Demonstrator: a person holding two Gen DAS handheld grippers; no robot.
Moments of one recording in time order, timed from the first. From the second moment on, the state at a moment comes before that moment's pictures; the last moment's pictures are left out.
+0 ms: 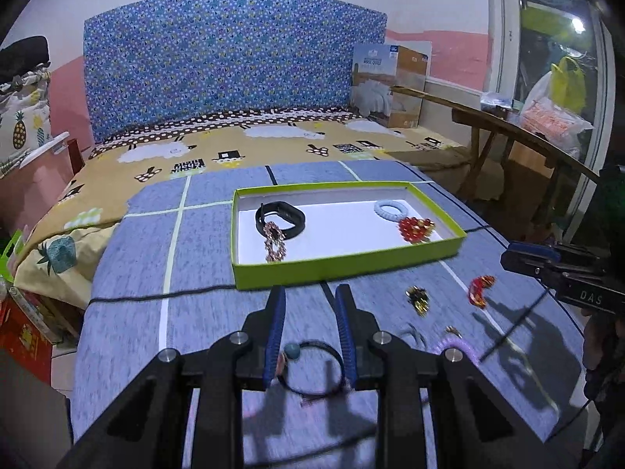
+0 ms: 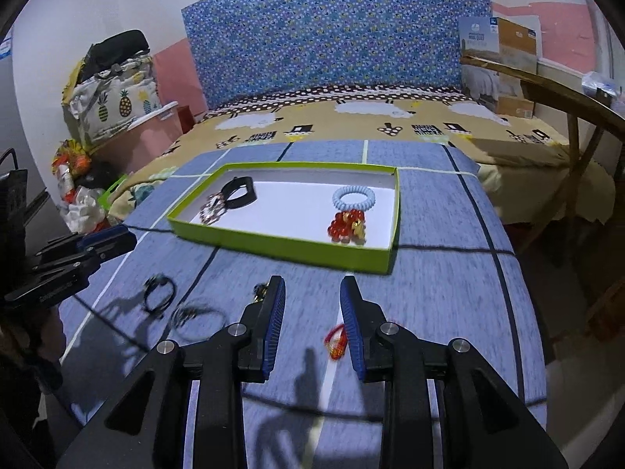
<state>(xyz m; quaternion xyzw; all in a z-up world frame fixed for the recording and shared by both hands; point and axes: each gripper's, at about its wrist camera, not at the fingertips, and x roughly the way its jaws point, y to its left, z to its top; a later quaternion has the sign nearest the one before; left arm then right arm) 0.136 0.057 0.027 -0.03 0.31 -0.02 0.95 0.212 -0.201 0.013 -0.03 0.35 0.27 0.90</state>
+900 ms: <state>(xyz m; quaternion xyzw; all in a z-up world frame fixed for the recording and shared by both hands) 0.076 0.040 0.021 -0.03 0.30 -0.03 0.95 0.149 -0.236 0.007 -0.01 0.34 0.26 0.90</state>
